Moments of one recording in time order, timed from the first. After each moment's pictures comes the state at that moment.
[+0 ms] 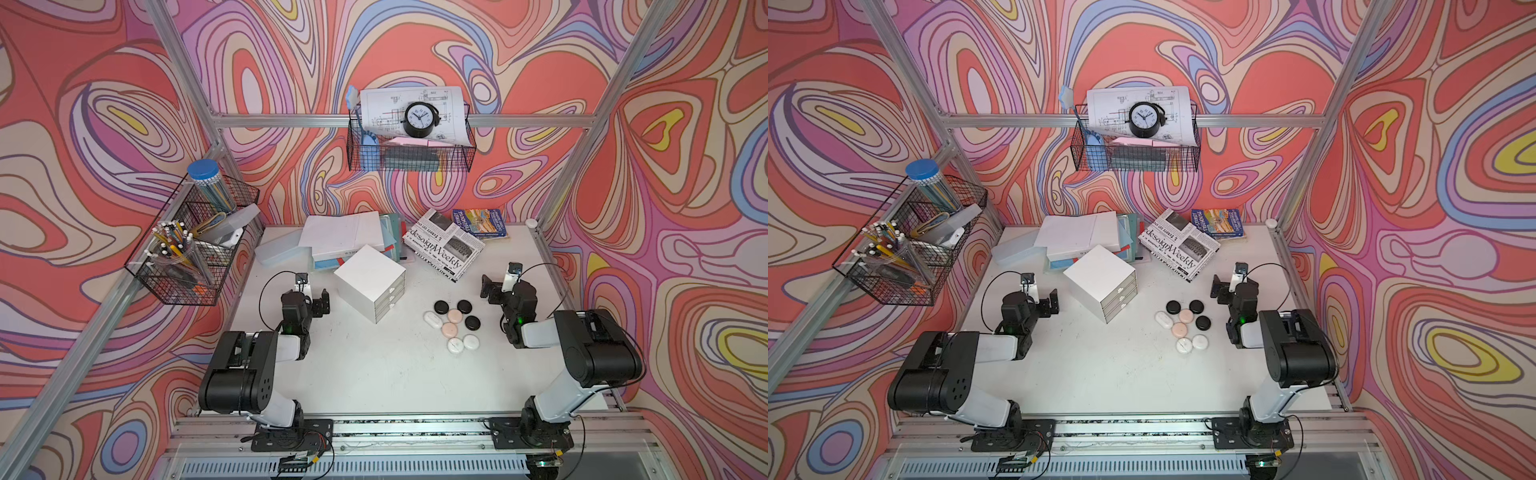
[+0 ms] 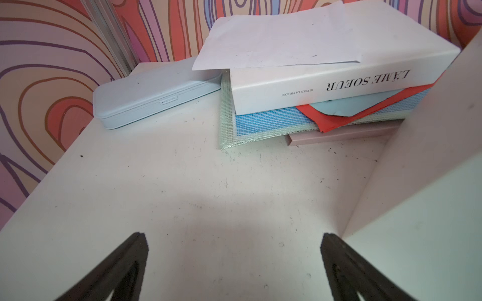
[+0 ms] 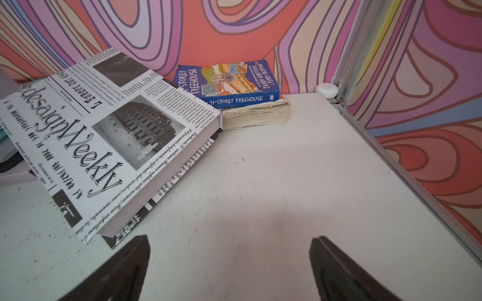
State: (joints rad) left arm 0.00 1.53 0.37 0.77 -0.07 0.02; right arm 0.01 1.69 0.46 0.94 0.07 0.02
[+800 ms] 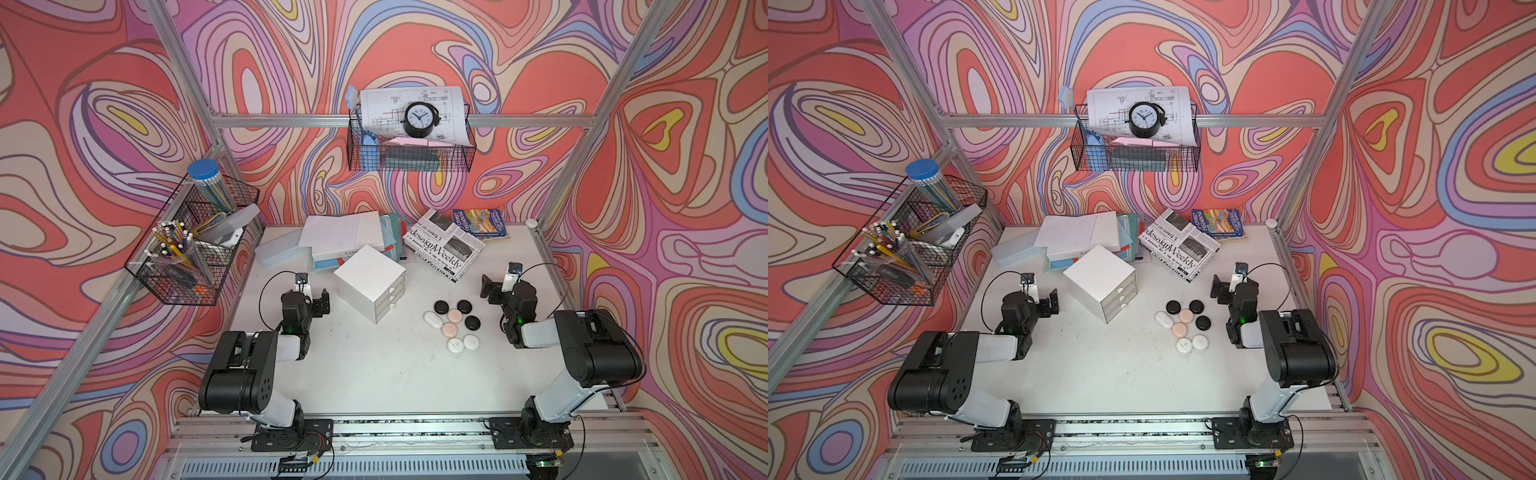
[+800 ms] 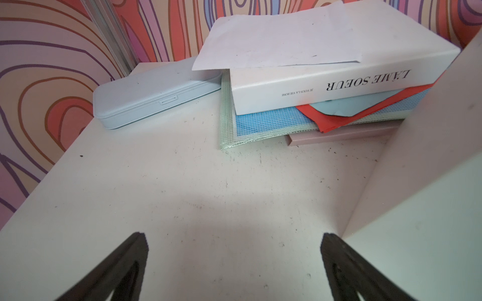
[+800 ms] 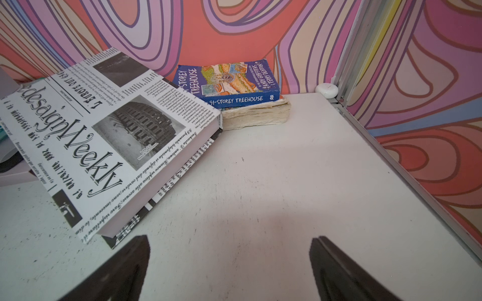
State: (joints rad) left arm 0.00 1.53 0.37 0.77 -0.07 0.02; right arm 0.01 1.69 0.46 0.94 0.07 0.02
